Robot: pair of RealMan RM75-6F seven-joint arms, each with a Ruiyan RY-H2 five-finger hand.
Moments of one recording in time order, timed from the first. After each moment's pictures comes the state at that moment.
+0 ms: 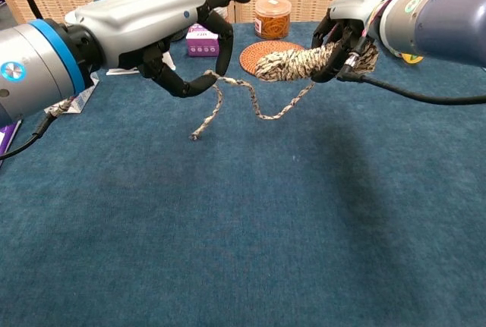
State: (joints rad) left arm -0.77 -1.55 -0.17 -1.74 1.32 1.09 0.47; right arm 1.12 -1.51 0.23 -1.63 -0.27 1.13 -0.50
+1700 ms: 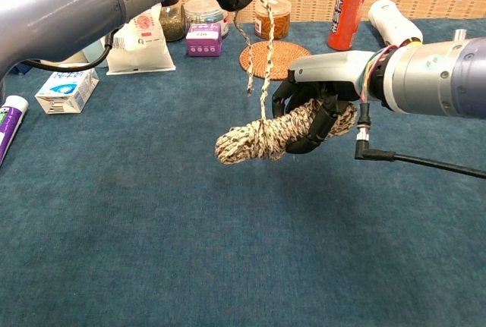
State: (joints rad) left arm -1.03 -1.66 -0.36 -1.49 1.09 1.06 0.69; right arm 0.97 -1.43 0.18 -1.82 -0.62 0.85 -0.42
